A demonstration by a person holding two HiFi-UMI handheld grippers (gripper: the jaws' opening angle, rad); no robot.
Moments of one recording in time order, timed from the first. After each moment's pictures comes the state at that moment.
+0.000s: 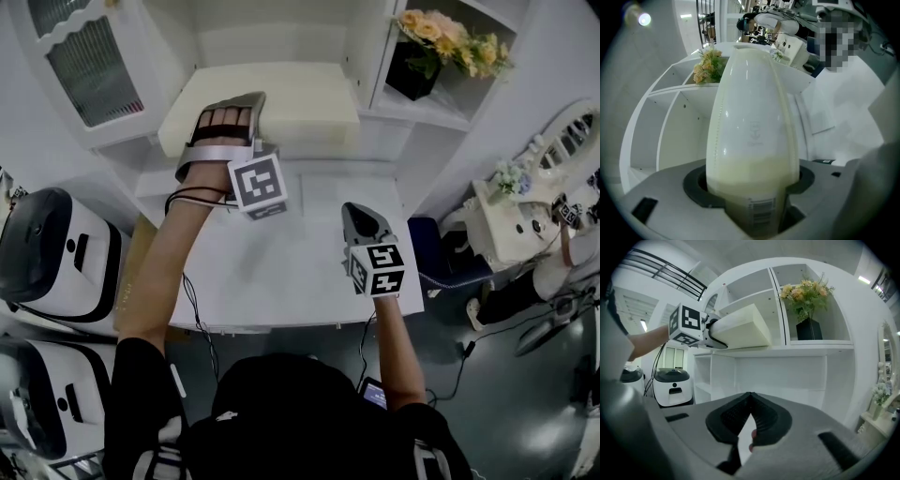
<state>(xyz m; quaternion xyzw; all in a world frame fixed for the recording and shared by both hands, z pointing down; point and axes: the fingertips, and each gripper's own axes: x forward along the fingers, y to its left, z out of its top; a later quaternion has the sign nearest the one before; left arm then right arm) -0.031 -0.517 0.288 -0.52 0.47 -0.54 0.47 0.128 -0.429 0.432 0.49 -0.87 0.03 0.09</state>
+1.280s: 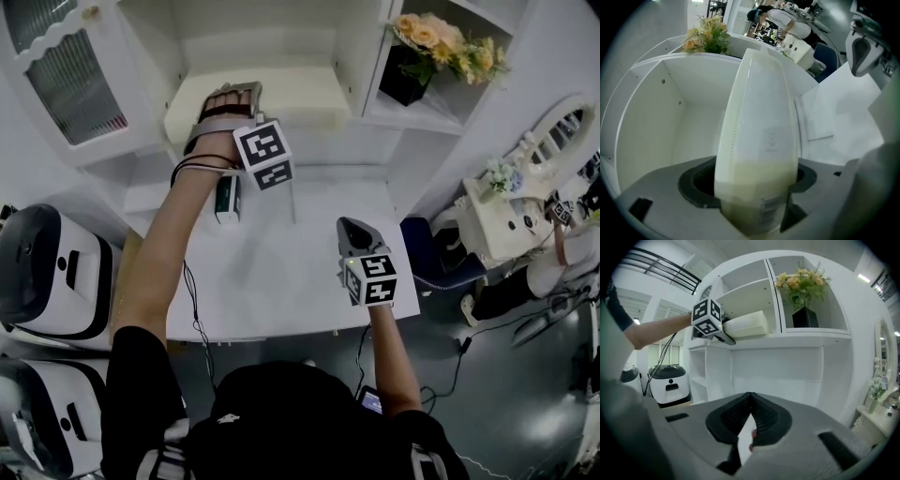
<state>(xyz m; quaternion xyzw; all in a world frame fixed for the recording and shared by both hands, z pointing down) -0.025 -0.600 0.306 -0.58 0.45 -0.55 0.39 0.135 -0.441 0.463 0.51 -0.85 0.05 0.11</state>
